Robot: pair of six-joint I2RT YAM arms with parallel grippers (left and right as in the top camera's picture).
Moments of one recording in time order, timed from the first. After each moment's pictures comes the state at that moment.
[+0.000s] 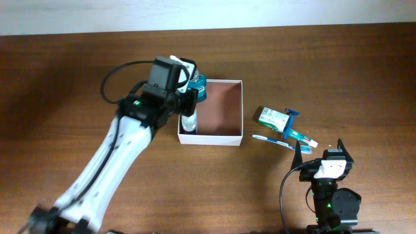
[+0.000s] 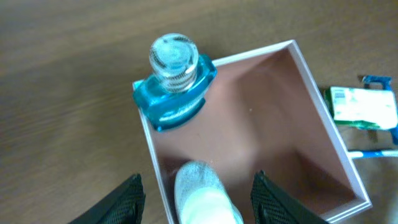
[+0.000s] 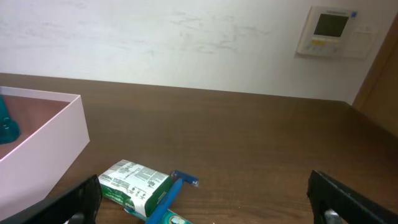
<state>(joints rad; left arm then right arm) -0.40 1.56 1.33 -0.63 0.03 -0.06 -0.03 0.01 0.01 -0.07 0.03 -0.11</state>
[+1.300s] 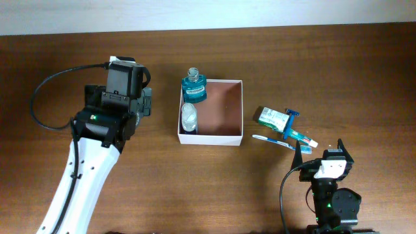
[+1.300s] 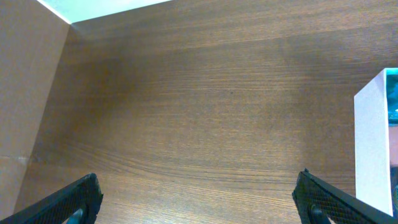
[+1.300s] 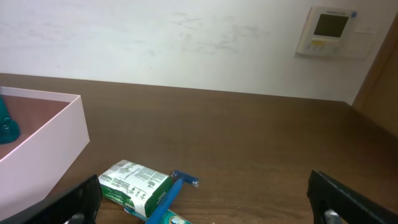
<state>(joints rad) -0.26 1.37 1.34 -0.86 -0.51 -0.06 -0.03 0.01 0.01 -0.07 0.03 -0.11</state>
